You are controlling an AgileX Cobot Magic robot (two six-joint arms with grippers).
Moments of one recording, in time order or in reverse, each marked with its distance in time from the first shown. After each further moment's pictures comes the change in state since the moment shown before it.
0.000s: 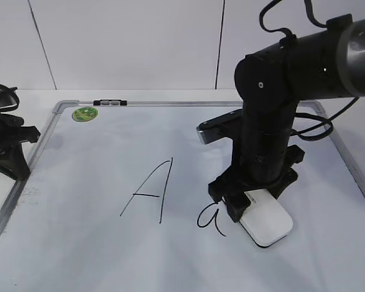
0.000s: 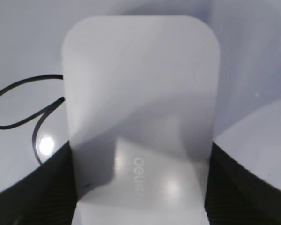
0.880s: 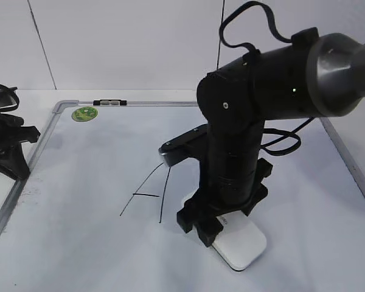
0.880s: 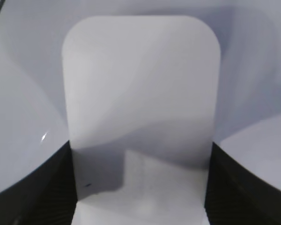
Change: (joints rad) left arm 0.000 0.000 0.000 0.000 -0.002 0.000; right arm 0.146 0.002 -0.002 0.037 -0.001 -0.032
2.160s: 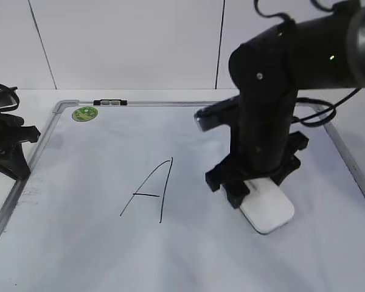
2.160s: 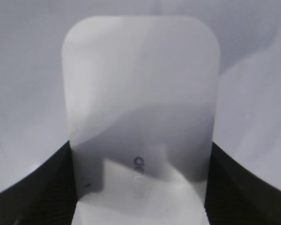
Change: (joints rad) left arm 0.000 0.000 0.000 0.000 0.000 0.000; right arm -0.106 -0.071 -0.019 -0.133 0.032 0.153
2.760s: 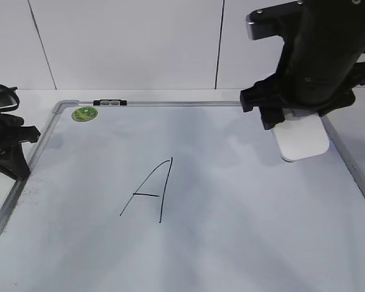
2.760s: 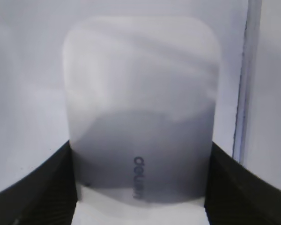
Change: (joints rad) left arm 0.000 0.000 0.000 0.000 0.000 0.000; right arm -0.024 -0.234 -0.002 -0.273 -0.017 0.340
